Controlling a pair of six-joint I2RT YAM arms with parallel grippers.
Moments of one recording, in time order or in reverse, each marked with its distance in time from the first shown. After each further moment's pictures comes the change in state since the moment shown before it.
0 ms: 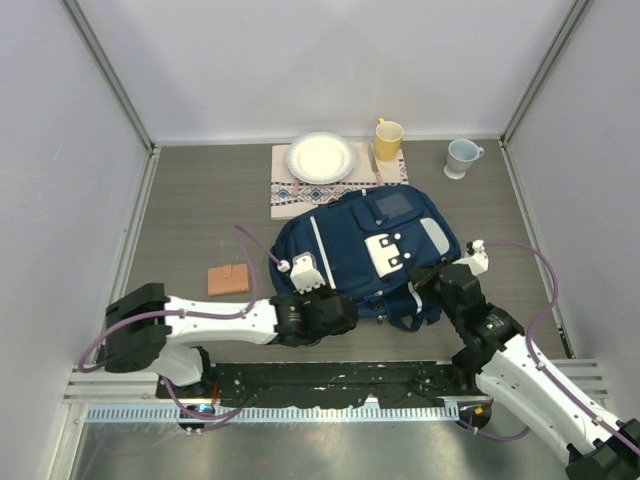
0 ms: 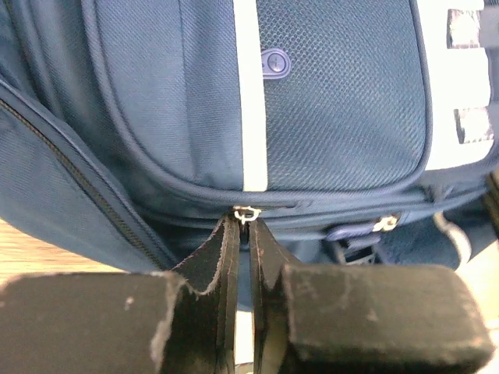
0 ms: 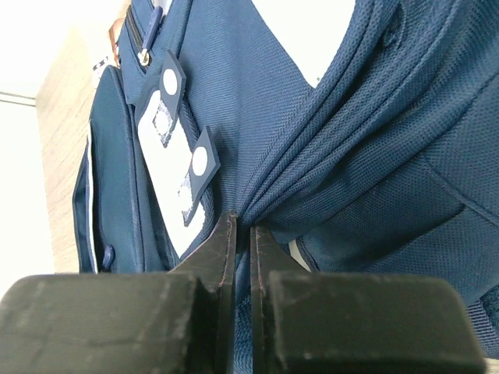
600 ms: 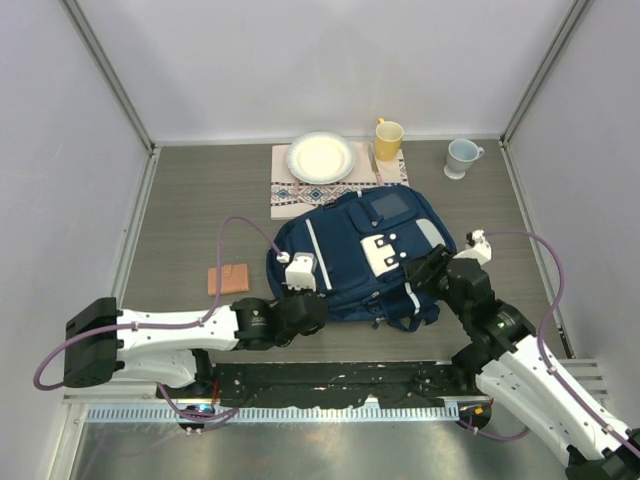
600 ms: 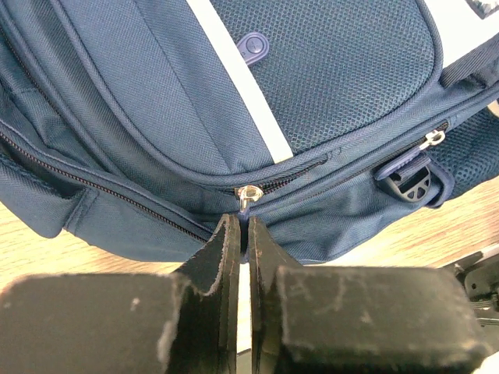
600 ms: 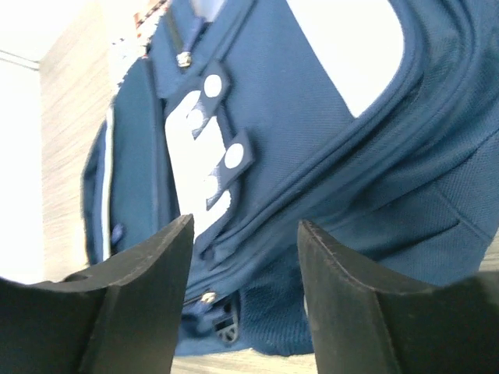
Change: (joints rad) left arm 0.031 -0.308 -0.196 0.113 0.135 0.612; right arm 0.002 0.034 0.135 -0.085 -0.033 -0.146
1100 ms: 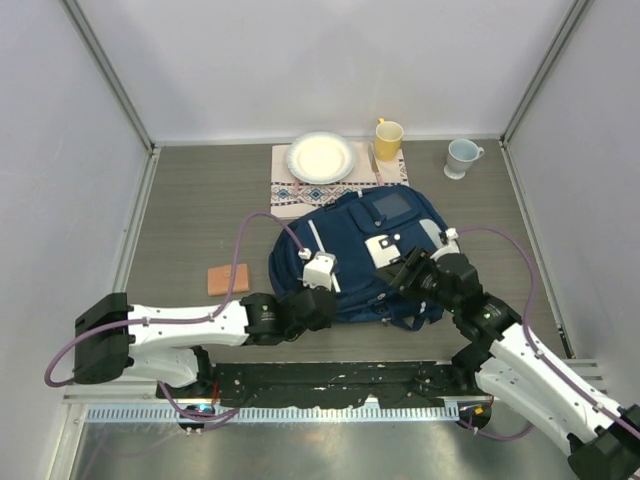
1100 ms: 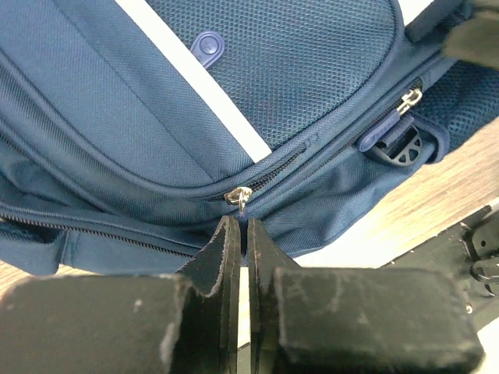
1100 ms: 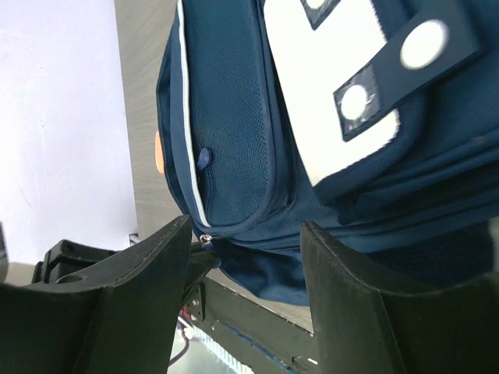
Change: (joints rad) left arm 0.006 0.069 0.058 0.024 0.116 0.180; right arm 0.020 0.051 -0.021 0.133 -0.364 0.131
